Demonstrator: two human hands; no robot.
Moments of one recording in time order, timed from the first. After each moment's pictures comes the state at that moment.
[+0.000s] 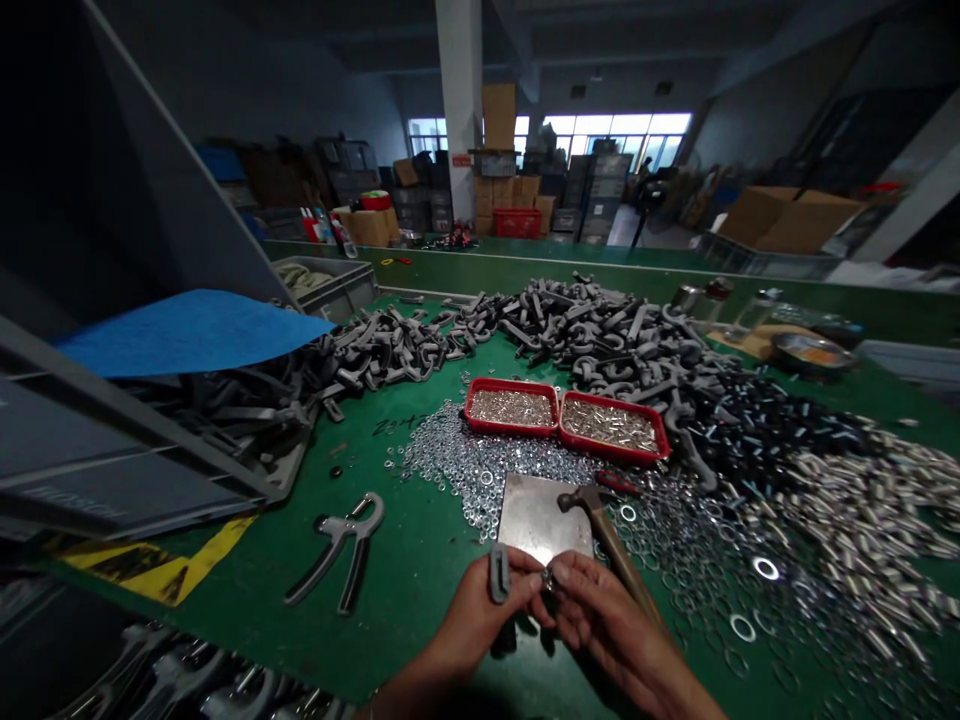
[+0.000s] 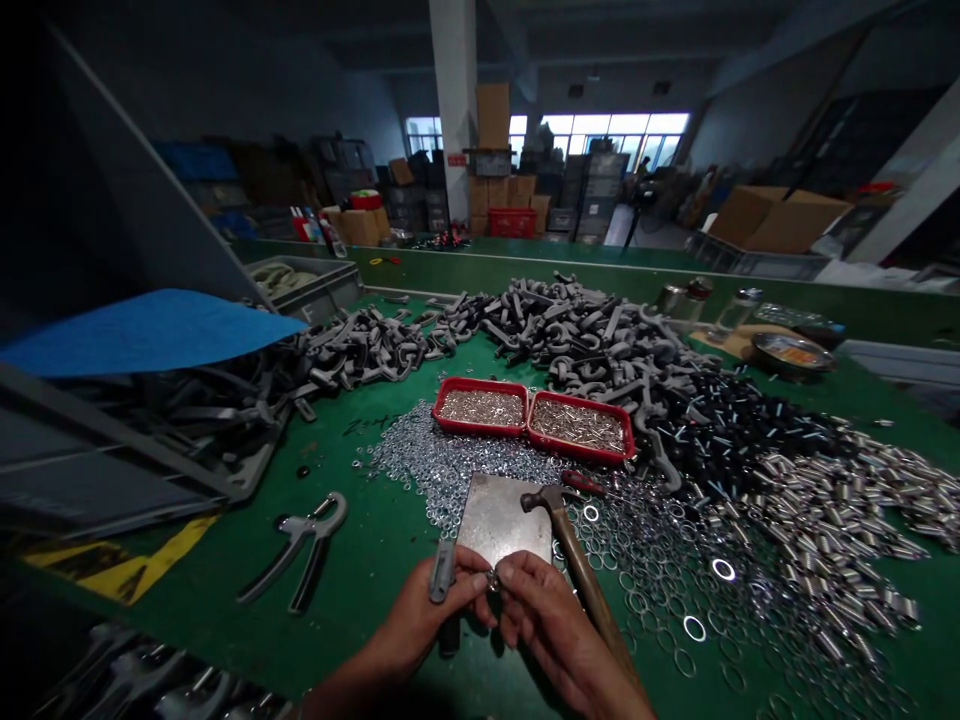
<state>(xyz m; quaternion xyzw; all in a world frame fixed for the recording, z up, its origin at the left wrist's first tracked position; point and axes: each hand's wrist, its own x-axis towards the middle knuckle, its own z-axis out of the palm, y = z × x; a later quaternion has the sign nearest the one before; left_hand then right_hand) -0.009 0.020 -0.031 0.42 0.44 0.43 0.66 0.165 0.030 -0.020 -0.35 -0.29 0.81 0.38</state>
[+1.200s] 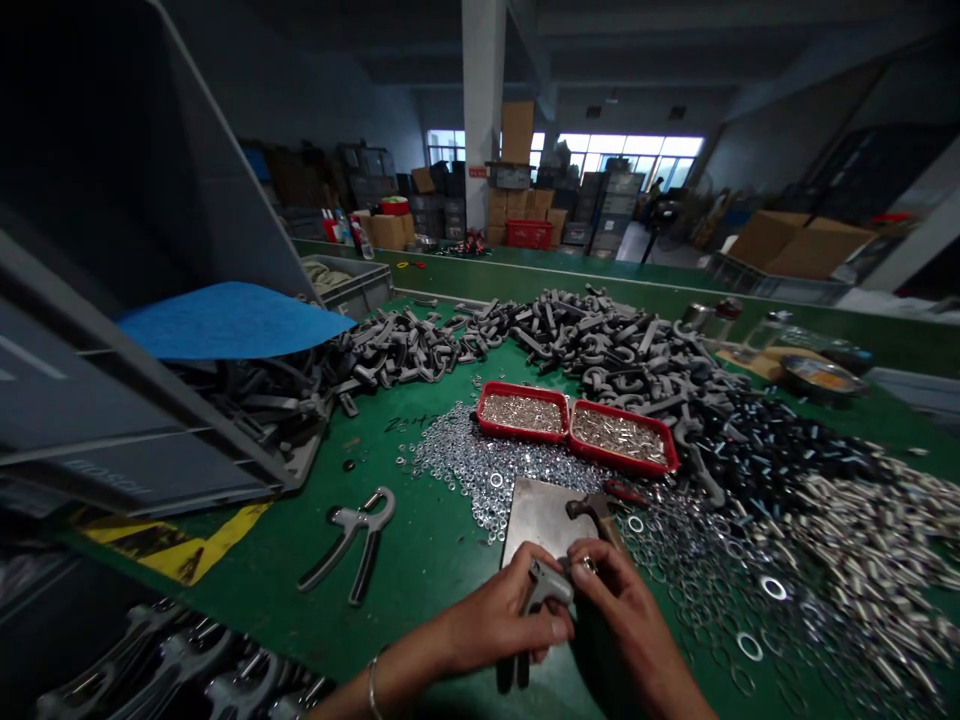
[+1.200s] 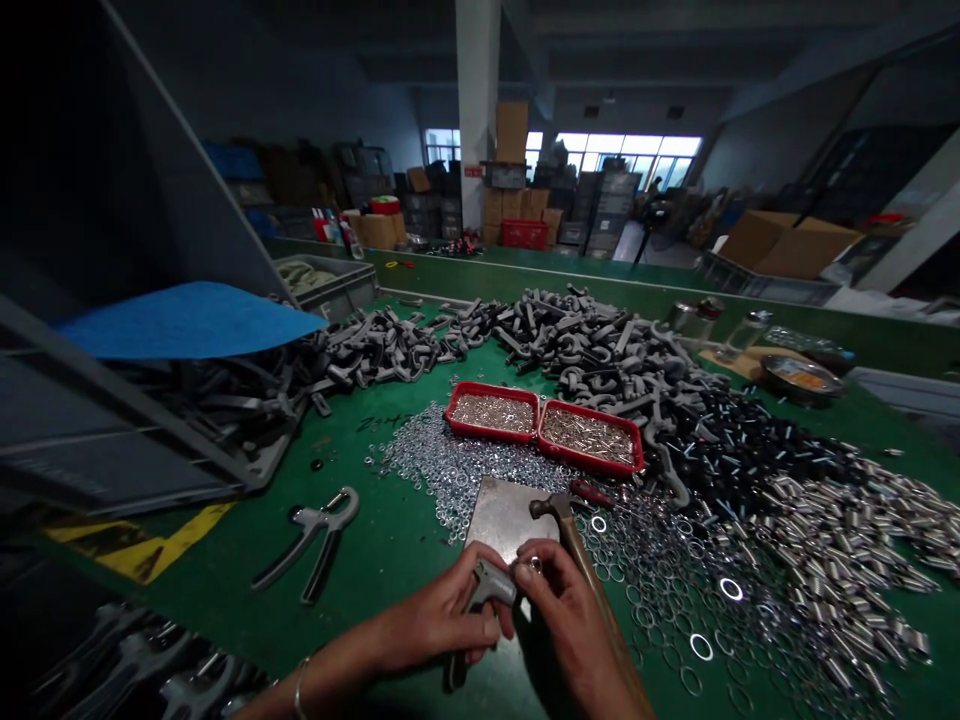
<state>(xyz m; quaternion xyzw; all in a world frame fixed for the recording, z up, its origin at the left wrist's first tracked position) -0.021 0.021 -0.012 0.48 0.30 0.32 0.76 0.168 0.035 -0.005 -0.47 -0.54 0.54 0.44</state>
